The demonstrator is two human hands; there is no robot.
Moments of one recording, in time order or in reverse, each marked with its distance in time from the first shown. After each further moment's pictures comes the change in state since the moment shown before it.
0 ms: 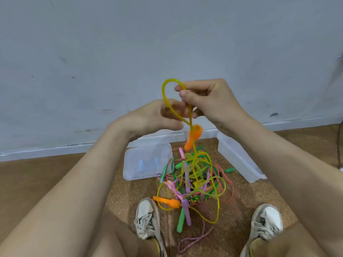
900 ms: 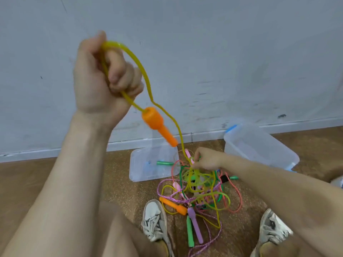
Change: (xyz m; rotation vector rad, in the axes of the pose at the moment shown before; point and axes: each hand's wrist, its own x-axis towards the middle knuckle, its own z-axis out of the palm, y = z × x) left_hand -0.051 0.031 -0.058 -0.849 0.345 0.531; right_hand -0.013 0.162 0.020 -0.753 -0.545 0.585
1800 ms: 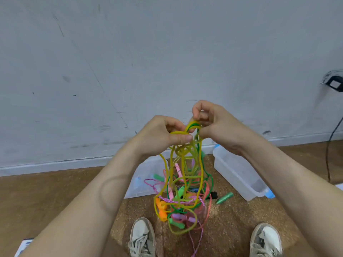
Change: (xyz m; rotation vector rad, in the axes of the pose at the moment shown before) left_hand 0.002 -0.084 0.042 0.676 -0.132 -0.370; right_hand -0.105 -0.062 -0.110 0.599 0.391 -0.522
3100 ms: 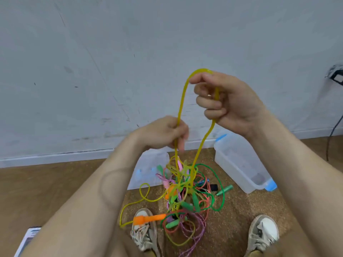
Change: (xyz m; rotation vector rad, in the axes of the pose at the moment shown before) left_hand 0.002 -0.004 -0.003 0.275 -0.238 -0.039; right_hand 0.000 -0.044 -0.007 0.599 -0.134 0.017
